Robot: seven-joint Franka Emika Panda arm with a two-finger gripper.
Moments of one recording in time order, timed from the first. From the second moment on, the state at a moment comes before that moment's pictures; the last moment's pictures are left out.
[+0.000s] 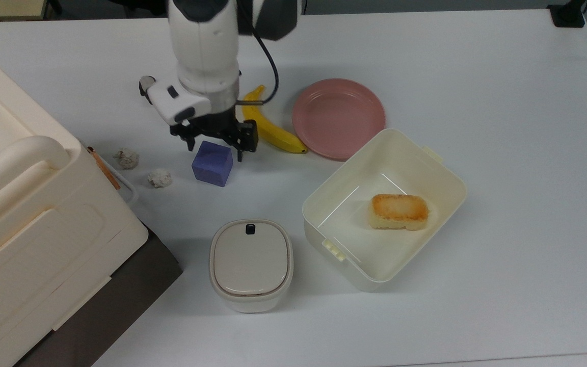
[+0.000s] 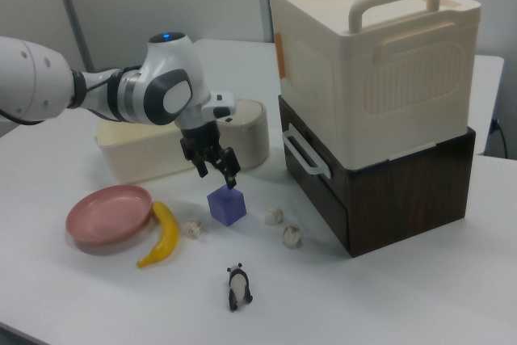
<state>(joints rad) 0.04 0.31 -0.08 -1.82 -0.08 2.21 0.19</state>
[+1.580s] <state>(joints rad) 0.05 0.36 -0.11 -1.78 -0.08 2.21 0.23</state>
